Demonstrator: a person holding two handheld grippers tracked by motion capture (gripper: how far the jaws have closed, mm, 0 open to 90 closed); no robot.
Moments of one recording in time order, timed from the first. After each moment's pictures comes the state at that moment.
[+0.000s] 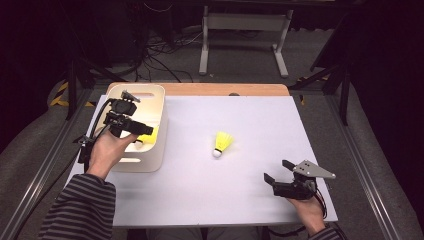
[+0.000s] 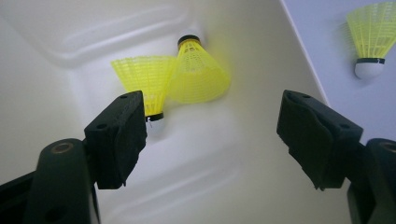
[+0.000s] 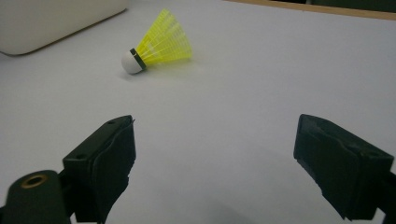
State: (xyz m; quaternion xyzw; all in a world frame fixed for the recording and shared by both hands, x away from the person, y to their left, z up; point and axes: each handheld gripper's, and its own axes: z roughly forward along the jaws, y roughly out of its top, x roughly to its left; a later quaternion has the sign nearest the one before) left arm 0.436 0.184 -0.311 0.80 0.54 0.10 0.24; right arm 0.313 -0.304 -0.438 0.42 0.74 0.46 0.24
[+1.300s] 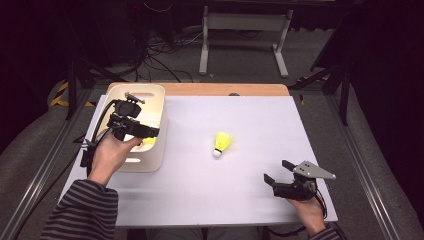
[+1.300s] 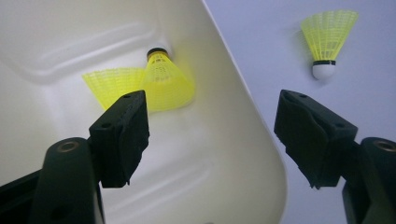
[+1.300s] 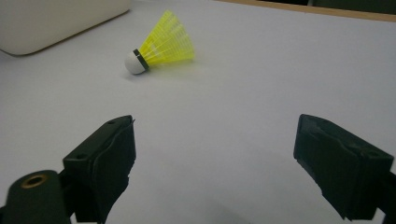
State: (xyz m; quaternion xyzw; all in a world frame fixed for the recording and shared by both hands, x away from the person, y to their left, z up) left arm 0.417 0.169 -0.298 0.81 0.51 0.10 0.27; right arm 0.311 -0.304 -0.438 0.42 0.74 0.47 0.24
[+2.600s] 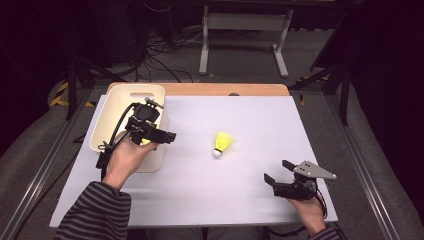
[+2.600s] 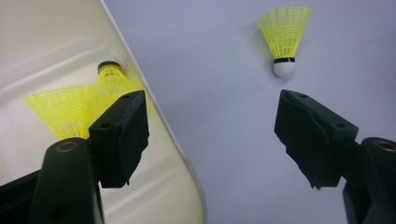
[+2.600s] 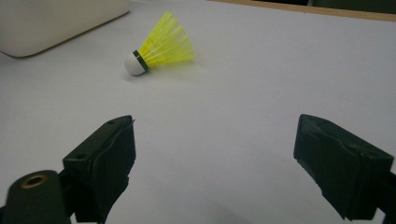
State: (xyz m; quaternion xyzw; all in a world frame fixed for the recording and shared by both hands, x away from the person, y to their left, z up) left arm 0.409 0.128 -0.301 0.83 0.47 0.09 0.28; right arm 0.311 -0.305 -0.438 0.42 0.74 0.47 0.24
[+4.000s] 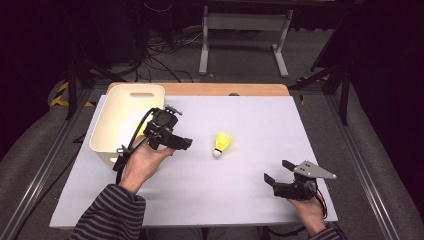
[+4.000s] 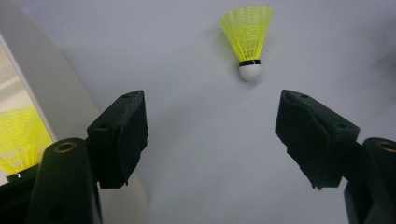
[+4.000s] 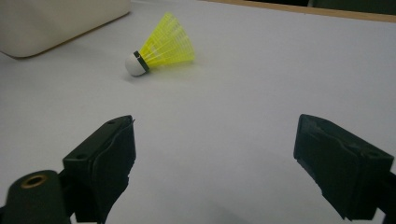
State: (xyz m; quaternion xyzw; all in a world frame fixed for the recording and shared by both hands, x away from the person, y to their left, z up) left arm 0.403 0.092 -0.310 0.85 0.44 0.08 0.28; right arm 0.311 -0.305 -0.437 0.42 0.74 0.47 0.24
